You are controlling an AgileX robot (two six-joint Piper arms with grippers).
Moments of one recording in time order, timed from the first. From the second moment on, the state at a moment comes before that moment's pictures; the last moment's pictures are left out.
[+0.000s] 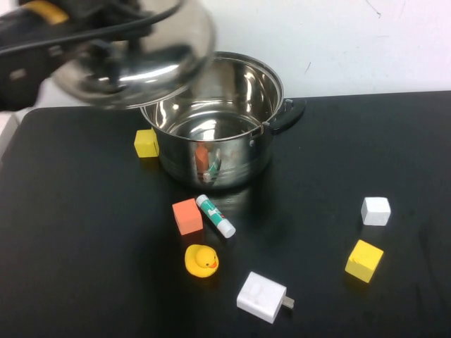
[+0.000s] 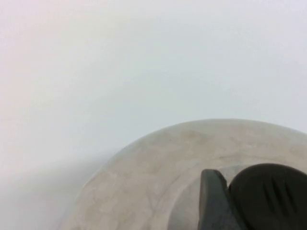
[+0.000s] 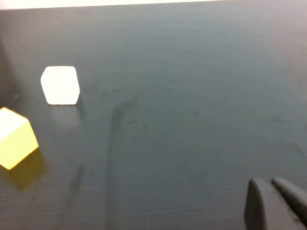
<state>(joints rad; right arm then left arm) -0.05 -0.01 0.02 -0.03 0.42 0.03 -0.27 1.53 -1.35 -0.14 -0.02 0.16</state>
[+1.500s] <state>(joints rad) -0.05 -0.01 0.02 -0.03 0.42 0.03 -0.39 1.98 -1.90 -0.11 0.35 0.14</state>
